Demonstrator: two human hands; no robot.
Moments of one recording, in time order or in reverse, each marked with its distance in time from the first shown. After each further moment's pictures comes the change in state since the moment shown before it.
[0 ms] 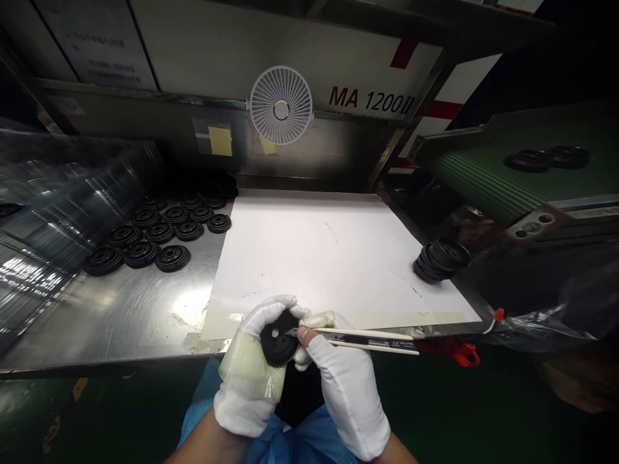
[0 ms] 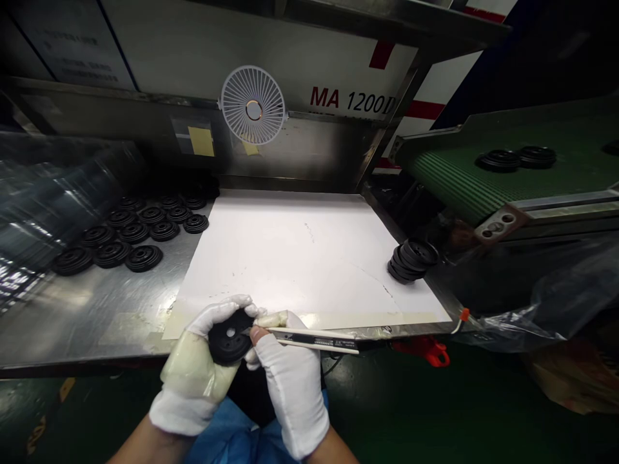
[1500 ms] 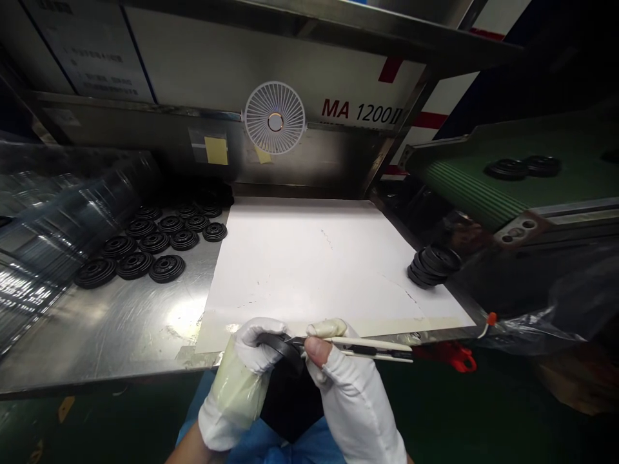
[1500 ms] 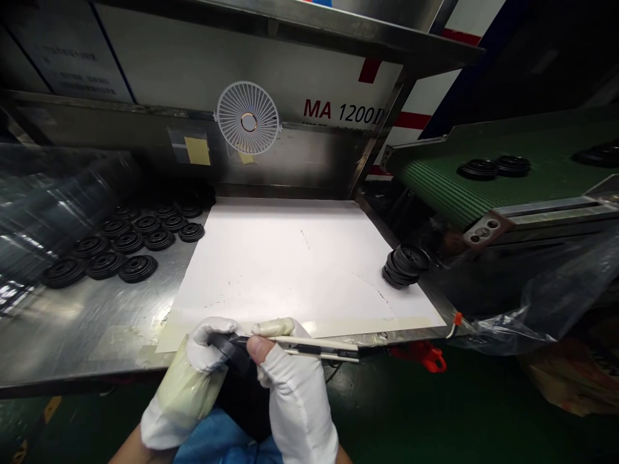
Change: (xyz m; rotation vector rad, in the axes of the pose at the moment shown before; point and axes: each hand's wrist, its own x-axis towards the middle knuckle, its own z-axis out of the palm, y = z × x) left_hand -0.001 0.009 -0.022 0.638 0.085 0.390; right_hand -0.006 -0.013 -0.005 0.320 -0.060 0.014
